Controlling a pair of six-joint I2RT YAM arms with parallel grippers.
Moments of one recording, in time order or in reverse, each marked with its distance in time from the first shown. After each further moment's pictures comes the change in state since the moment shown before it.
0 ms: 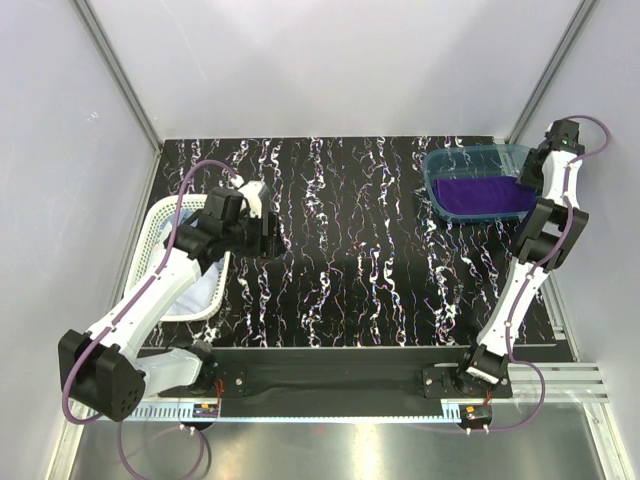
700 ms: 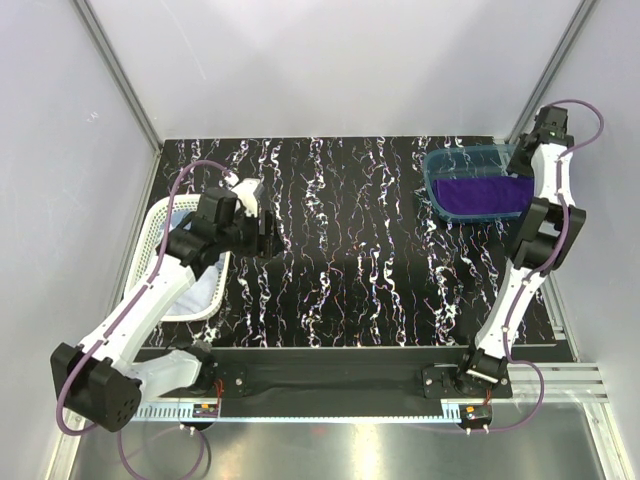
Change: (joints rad) left arm 0.000 -0.050 0.000 0.003 0.000 0.000; right arm 0.084 -0.178 -0.134 0.074 -0.043 0.093
